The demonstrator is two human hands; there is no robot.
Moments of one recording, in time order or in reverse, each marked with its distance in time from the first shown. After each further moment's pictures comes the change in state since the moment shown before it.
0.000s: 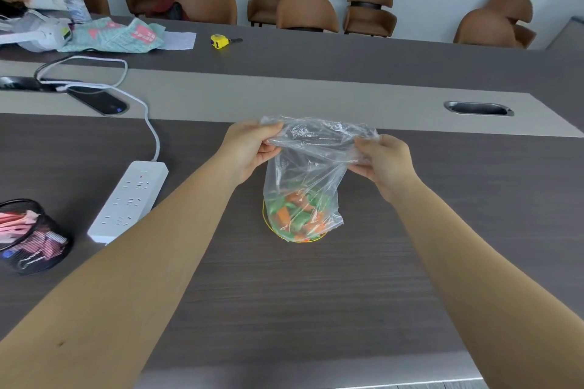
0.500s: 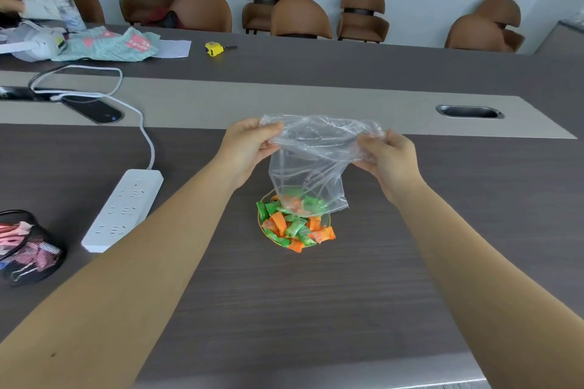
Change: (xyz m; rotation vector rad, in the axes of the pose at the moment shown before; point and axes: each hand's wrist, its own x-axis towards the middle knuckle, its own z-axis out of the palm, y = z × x) left_hand 0.002 0.003 0.004 0.028 -0.057 0.109; right_hand -0.003 -0.010 -0.012 0.049 -0.015 -0.121
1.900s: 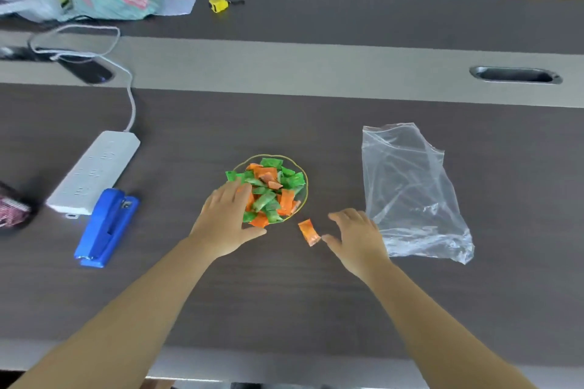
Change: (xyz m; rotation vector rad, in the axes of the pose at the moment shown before) left_hand -0.041 -0.149 0.024 1.552 -0.074 -0.064; right_hand -0.022 0.147 -0.078 -1.298 -0.497 -0.096
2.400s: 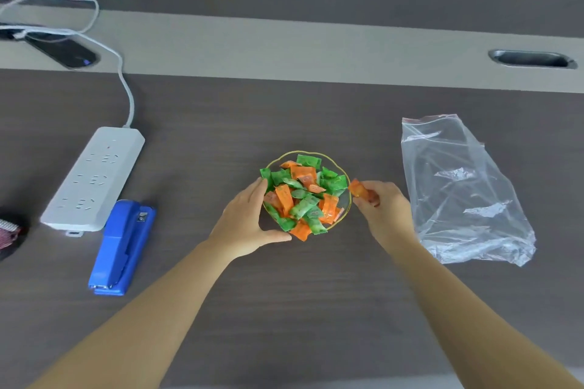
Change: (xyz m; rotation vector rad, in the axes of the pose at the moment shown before) left_hand 0.037 -0.064 0.017 -0.371 -0.084 0.101; right_hand 0.057 -0.042 0.010 0.459 0.323 0.224
